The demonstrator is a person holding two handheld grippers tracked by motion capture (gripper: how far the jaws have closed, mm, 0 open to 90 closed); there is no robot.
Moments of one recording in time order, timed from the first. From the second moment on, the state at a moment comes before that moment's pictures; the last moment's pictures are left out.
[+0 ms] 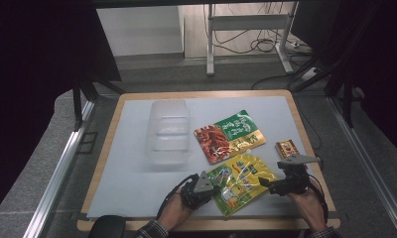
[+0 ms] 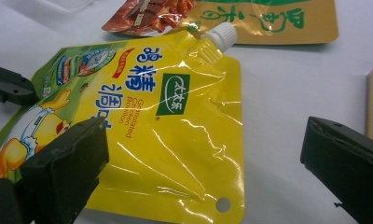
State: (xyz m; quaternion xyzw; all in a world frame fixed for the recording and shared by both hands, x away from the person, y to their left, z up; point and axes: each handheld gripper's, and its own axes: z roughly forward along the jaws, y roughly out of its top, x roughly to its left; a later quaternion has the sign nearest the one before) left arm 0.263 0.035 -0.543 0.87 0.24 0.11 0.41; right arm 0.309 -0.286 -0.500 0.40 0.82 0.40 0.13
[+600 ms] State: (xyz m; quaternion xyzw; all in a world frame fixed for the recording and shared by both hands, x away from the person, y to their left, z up) left arm 0.258 0.036 -0.543 0.87 0.24 0.11 0.41; right arm 0.339 -0.271 -0.518 0.40 0.82 0.40 0.03
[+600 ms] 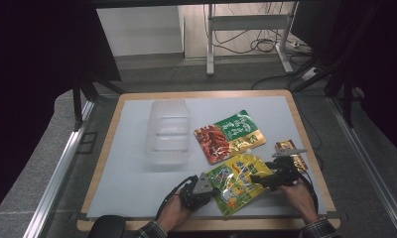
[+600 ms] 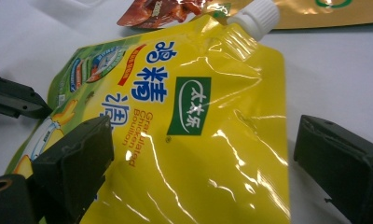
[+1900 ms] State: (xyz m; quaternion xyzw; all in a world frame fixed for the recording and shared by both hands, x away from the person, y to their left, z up) left arm 0.255 0.037 -0.542 0.87 0.24 0.13 0.41; right arm 0.334 -0.279 -0.495 0.43 0.79 0.44 -0.02
